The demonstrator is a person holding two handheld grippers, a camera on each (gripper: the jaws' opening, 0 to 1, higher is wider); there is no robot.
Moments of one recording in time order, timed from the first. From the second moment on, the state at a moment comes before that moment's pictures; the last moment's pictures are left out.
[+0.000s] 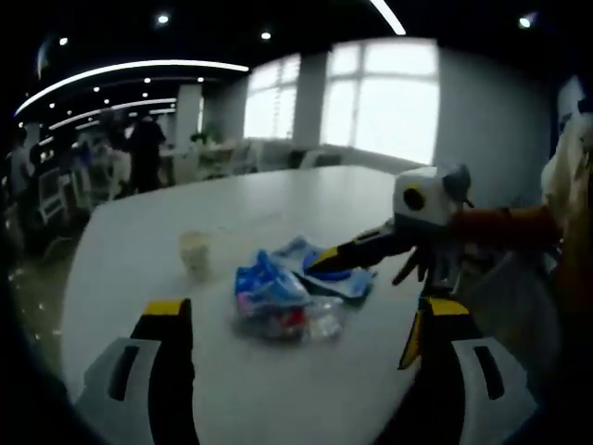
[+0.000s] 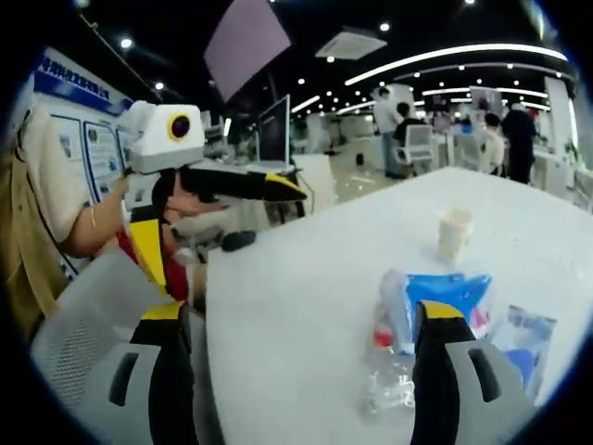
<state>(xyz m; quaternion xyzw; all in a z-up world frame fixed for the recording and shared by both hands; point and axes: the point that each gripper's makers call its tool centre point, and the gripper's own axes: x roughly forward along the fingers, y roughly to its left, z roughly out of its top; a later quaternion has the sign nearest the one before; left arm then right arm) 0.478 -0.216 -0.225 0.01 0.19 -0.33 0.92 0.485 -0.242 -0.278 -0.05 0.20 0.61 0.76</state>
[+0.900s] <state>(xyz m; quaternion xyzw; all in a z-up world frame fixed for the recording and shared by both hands) 0.456 -0.205 -0.235 0.01 0.20 -0.30 0.93 0.521 -0.230 -0.322 -0.08 0.26 0.61 0.75</state>
